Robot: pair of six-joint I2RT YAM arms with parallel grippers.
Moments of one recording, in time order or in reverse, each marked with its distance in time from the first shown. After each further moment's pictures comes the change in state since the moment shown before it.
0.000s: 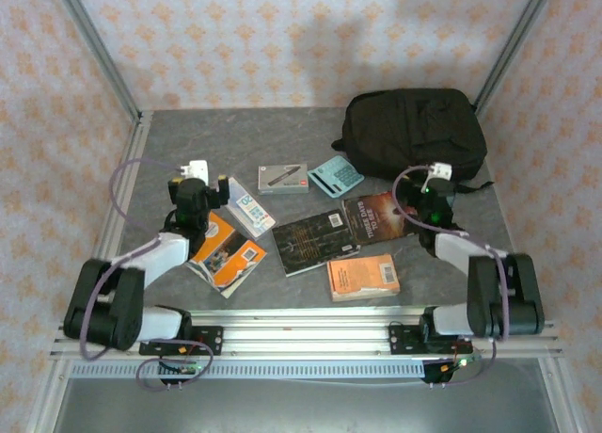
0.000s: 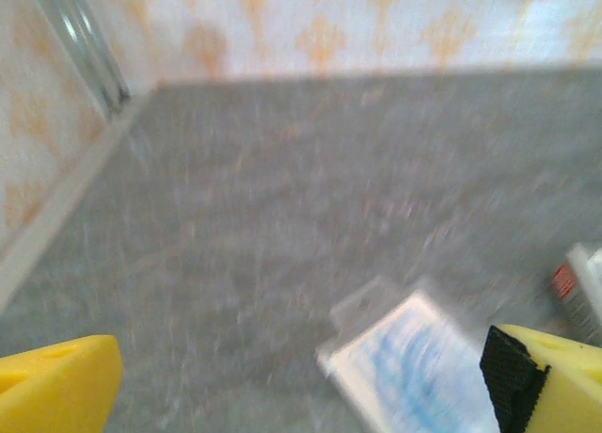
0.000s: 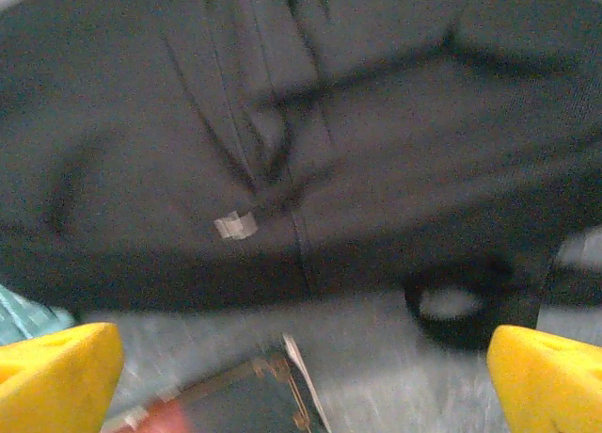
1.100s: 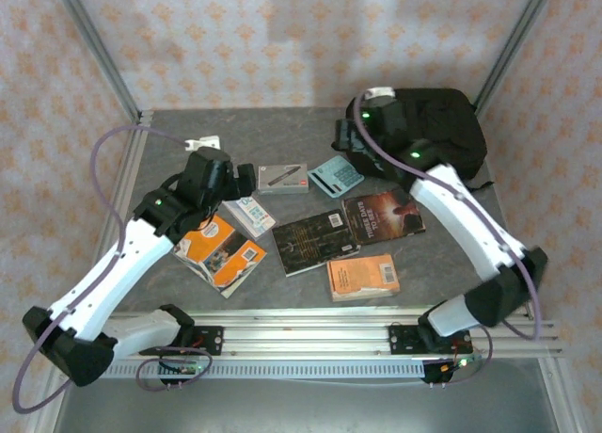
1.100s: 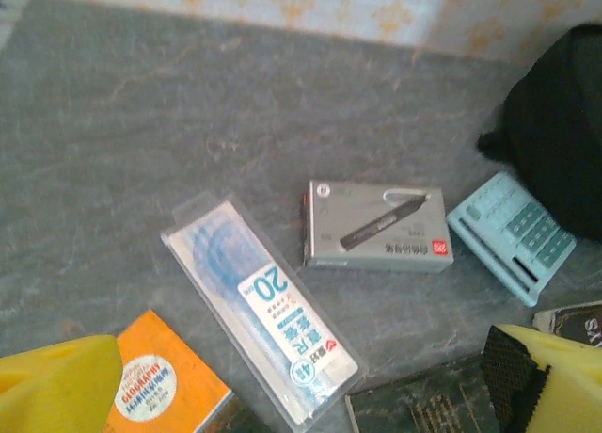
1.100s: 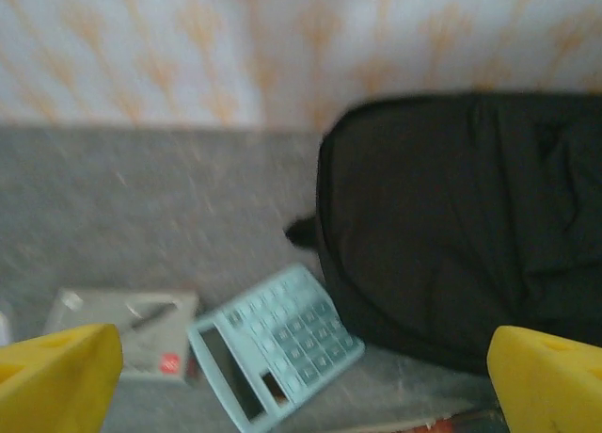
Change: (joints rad) left arm -0.339 -0.117 0.676 -1.175 -0.007 -0.491; right arm 0.499 0.230 1.053 -1.077 0.229 0.094
